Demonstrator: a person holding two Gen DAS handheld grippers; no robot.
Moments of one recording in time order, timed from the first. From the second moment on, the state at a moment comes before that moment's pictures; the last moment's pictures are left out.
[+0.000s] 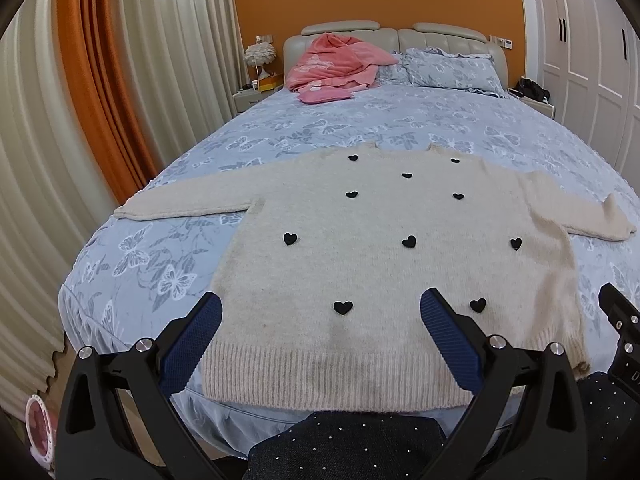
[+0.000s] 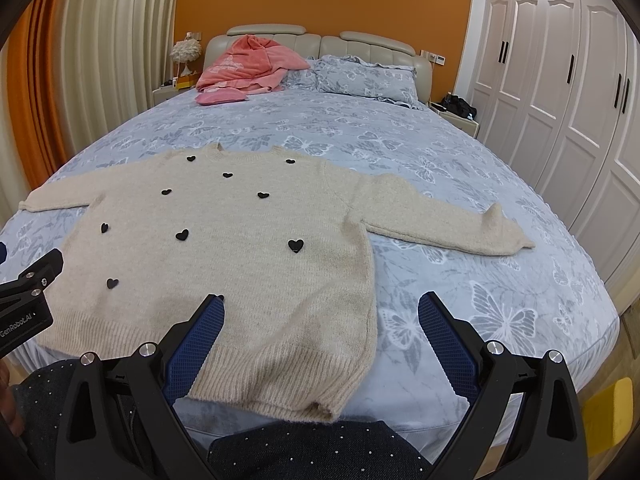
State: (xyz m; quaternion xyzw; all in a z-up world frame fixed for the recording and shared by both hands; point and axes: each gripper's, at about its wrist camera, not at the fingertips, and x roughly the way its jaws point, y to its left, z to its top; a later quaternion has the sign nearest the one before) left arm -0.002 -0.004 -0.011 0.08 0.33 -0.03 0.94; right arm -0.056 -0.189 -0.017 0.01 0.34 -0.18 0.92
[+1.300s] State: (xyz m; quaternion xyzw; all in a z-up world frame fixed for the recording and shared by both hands) left arm -0.001 -0.005 -0.009 0.08 0.33 -0.03 0.94; right arm -0.055 -0.187 -0.013 0.01 0.35 -0.18 0.92
